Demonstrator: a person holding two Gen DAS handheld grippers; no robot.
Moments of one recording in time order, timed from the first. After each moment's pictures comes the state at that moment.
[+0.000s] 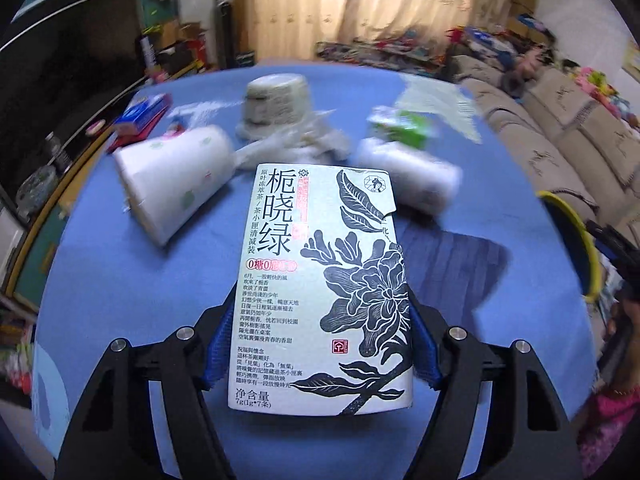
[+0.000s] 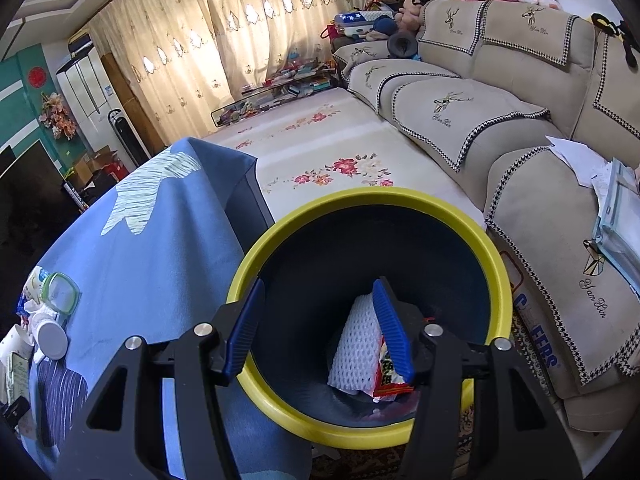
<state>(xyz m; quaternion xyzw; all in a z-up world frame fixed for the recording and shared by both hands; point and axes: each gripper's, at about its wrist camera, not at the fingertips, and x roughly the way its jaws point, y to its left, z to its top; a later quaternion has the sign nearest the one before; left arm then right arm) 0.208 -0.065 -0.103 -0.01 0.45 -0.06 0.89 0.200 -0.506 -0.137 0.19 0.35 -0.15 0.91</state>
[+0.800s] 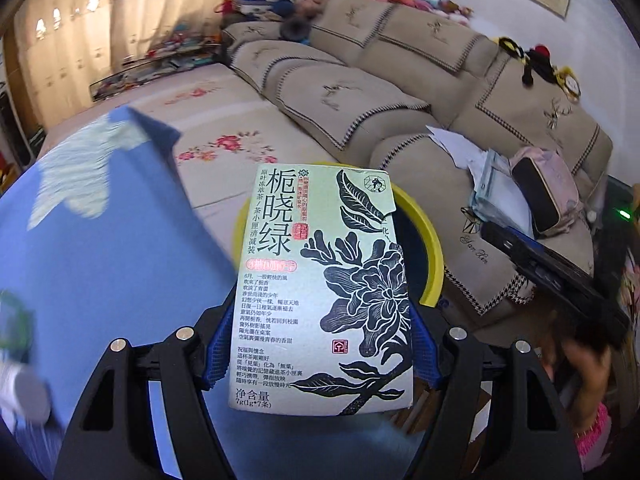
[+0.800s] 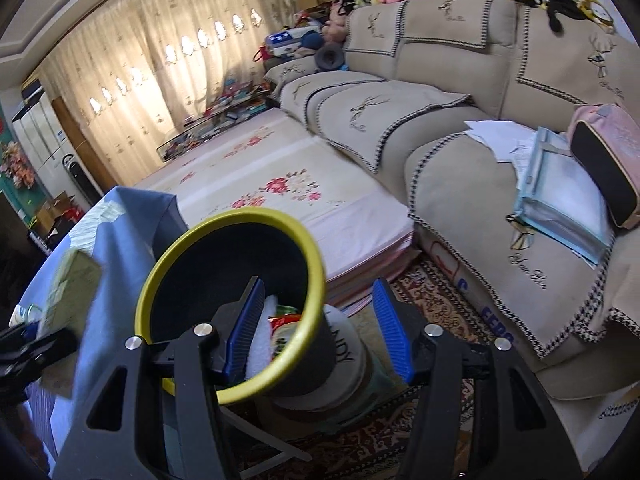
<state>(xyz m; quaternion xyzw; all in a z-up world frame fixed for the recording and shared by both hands) 0.250 -0.392 -0.086 0.11 0.44 -0.39 0.80 0.096 -0.594 -0.129 0.22 0.32 -0.25 0.89</state>
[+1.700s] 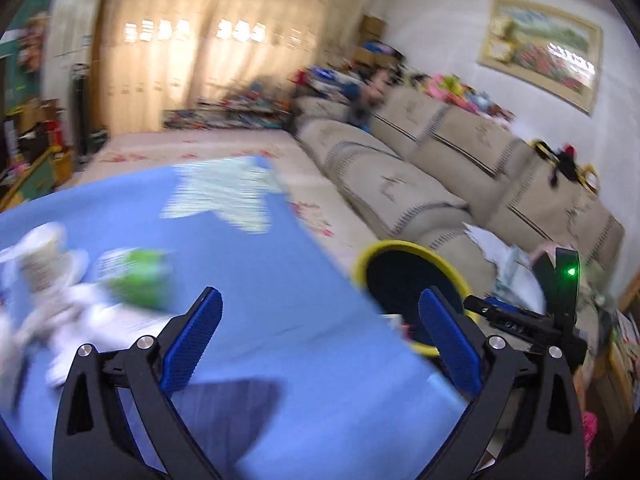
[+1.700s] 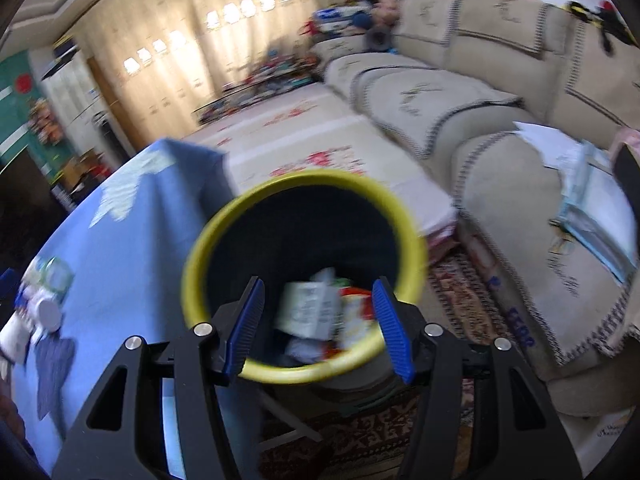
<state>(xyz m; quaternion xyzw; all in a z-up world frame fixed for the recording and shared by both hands) 0.242 -0.183 -0.043 -0.02 0.32 -0.29 0.90 0.151 -0.514 -0.135 0.18 0.37 -0.14 0.90</state>
